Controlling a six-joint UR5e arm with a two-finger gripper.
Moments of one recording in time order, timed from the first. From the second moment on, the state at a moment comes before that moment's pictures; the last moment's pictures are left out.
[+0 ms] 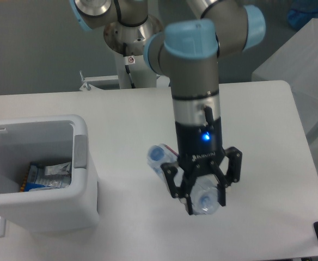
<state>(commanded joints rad) 2.41 -1.88 -1.28 -0.73 1.32 0.00</state>
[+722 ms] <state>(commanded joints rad) 2.28 -1.81 -1.28 -0.73 1.19 -0.02</state>
